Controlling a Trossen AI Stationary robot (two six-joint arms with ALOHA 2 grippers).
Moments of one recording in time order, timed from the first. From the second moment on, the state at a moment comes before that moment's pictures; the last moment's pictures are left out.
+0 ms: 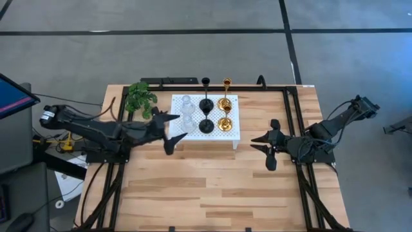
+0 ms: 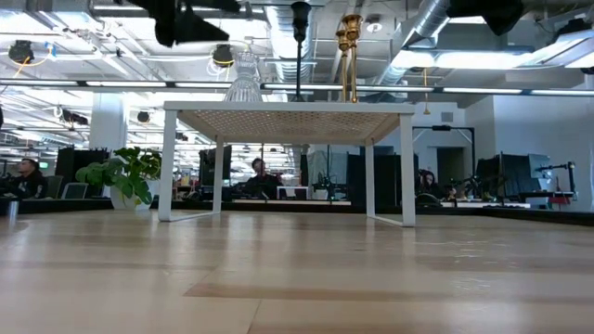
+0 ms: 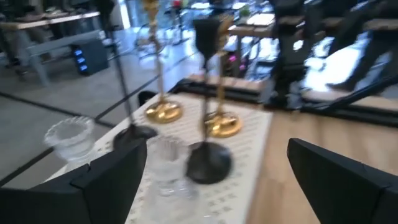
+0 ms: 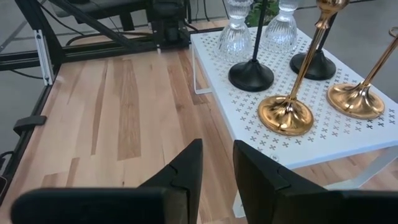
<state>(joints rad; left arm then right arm) -0.25 0.79 0.66 0.09 -0.63 -0.06 0.55 0.88 0.81 -0.49 0.68 0.41</state>
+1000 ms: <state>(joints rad) -0.58 0.67 0.66 -0.02 -0.59 0.02 0.55 0.88 0.81 -0.49 0.68 0.38</state>
